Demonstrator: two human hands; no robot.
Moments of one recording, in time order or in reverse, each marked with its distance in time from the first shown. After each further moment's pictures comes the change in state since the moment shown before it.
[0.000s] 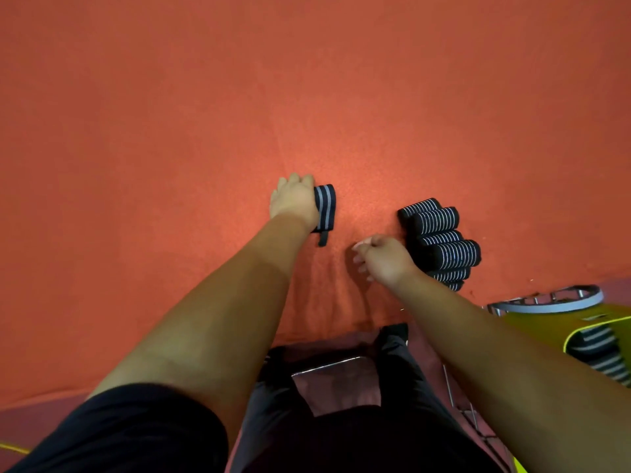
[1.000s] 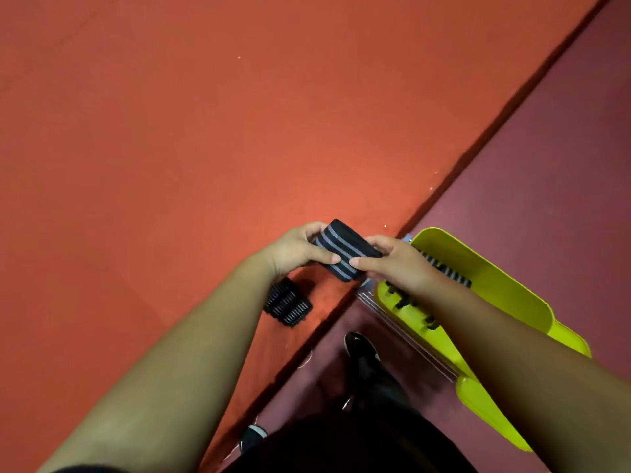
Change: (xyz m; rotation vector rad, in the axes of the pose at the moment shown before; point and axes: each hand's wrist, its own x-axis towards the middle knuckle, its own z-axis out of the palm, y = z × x) left_hand -0.128 0.353 -0.012 -0.689 -0.837 0.425; right_hand -0.143 0.164 -0.310 0.452 0.202 -0.303
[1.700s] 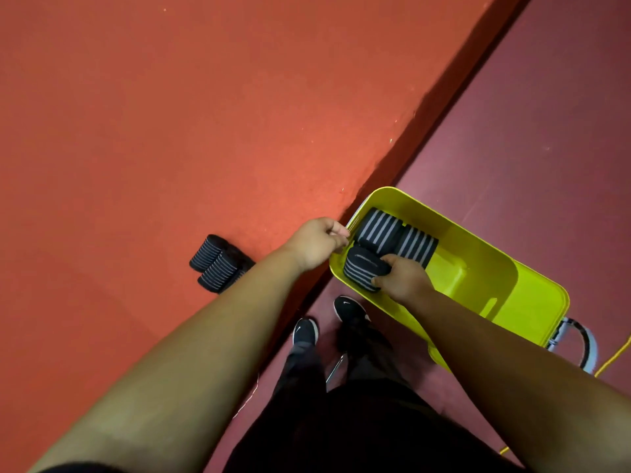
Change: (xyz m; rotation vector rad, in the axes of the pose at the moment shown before) left_hand 0.091 -0.031 0.148 0.389 0.100 -0.141; right_hand -0.011 0.186 -0.067 -0.451 0.178 0.326
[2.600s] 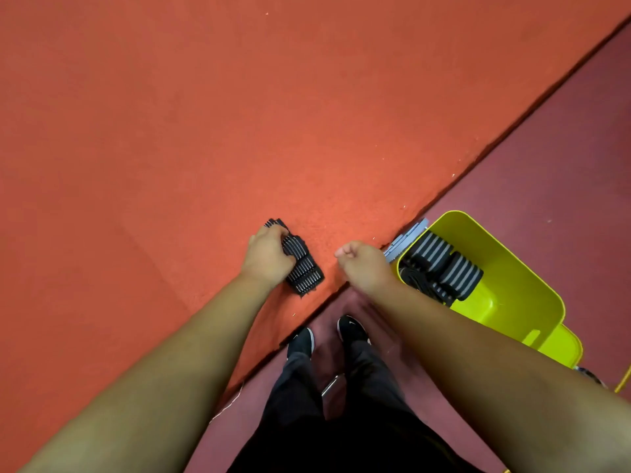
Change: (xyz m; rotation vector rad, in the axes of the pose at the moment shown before) left_hand -0.113 -0.163 -0.143 0.296 0.506 -0.048; right_hand -0.046 -0.202 0.110 0.108 0.051 -0.197
